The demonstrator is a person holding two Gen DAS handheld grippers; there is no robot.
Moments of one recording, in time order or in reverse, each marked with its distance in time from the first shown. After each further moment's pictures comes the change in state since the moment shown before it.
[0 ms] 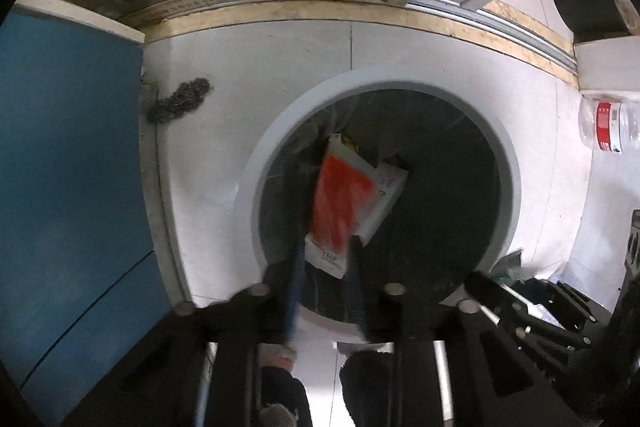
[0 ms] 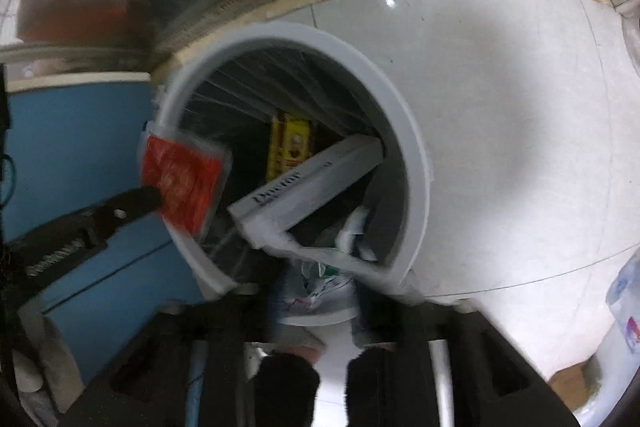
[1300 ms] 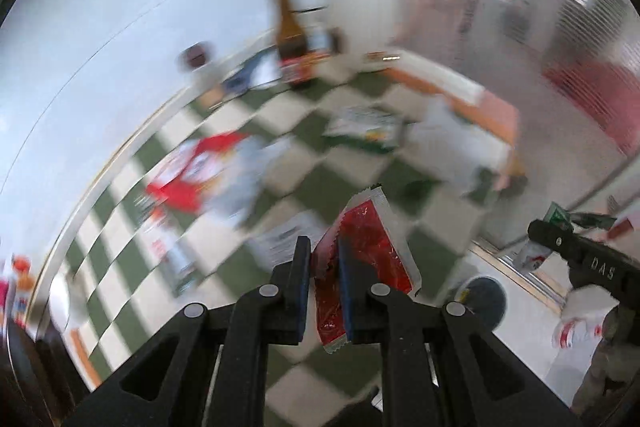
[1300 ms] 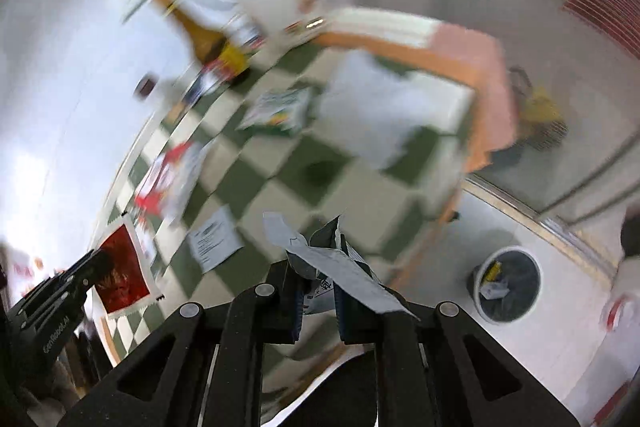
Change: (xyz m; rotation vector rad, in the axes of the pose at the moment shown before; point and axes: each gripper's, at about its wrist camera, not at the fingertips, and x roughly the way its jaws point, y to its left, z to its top) left arm -0.558 0.343 -0.417 -0.627 -0.673 0.188; right arm -0.442 0.542 -0.323 -0.718 -0.344 0.099
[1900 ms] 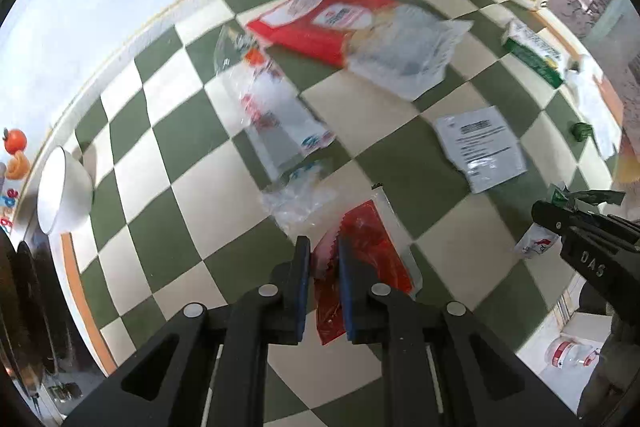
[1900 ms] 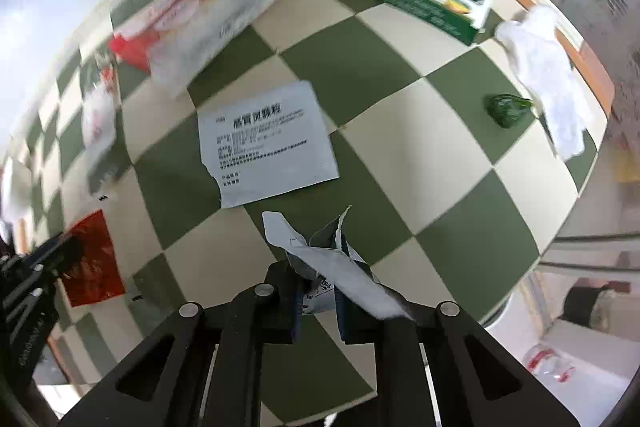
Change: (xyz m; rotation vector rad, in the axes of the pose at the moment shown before) left arm 0.064 0.148 -0.126 -0.275 0.244 0.122; right arm 0.158 0.175 -0.071 -0.414 0.276 -0.144
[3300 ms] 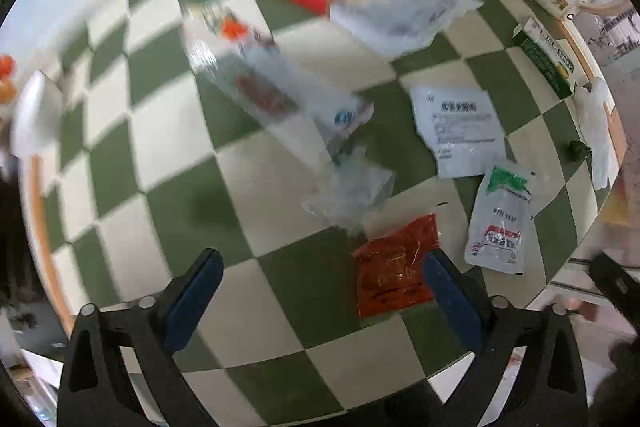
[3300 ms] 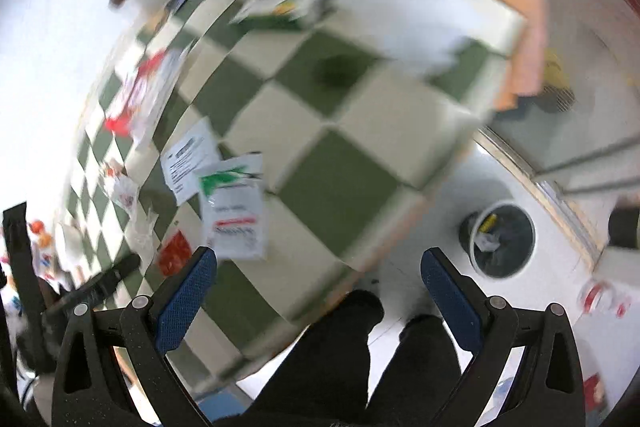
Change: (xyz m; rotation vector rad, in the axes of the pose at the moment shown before) left arm 0.049 -0.025 0.029 -0.213 0.192 -0.092; right arm -0.027 -0.083 -0.008 0.200 0.069 0.097
